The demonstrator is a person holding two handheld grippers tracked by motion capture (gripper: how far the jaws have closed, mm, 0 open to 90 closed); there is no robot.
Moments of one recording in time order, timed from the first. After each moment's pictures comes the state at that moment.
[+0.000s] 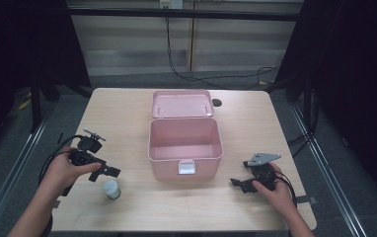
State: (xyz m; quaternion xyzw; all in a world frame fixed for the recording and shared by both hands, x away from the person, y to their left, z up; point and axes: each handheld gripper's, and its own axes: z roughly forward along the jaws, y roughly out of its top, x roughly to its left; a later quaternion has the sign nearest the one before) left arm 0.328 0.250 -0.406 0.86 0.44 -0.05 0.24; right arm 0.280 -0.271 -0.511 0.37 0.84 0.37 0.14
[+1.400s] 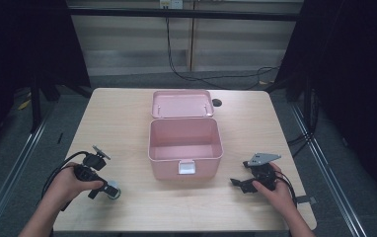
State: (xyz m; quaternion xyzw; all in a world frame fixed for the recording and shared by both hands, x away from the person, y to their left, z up) left arm 0.310 0.248 -0.441 0.88 0.44 -0.09 0.15; right arm 0.280 -0.271 -0.511 0.37 0.84 0.37 0.14
